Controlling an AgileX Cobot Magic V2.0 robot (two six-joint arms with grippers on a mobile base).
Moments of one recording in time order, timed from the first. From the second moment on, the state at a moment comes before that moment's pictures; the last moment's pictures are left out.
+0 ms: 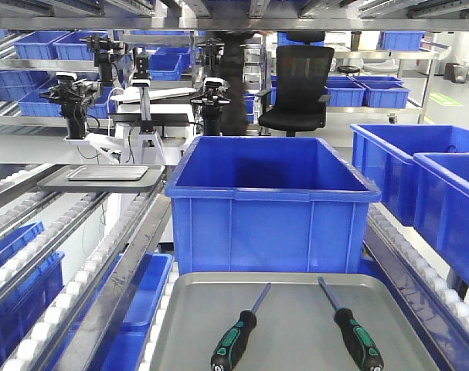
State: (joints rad) left arm -0.05 -0.01 0.03 -0.05 0.25 0.11; right arm 0.06 0.16 -0.39 0.45 0.59 -0.40
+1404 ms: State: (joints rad) left arm -0.05 -0.01 0.03 -0.05 0.26 0.11; right arm 0.06 -0.01 0.03 -0.07 0.20 0.17
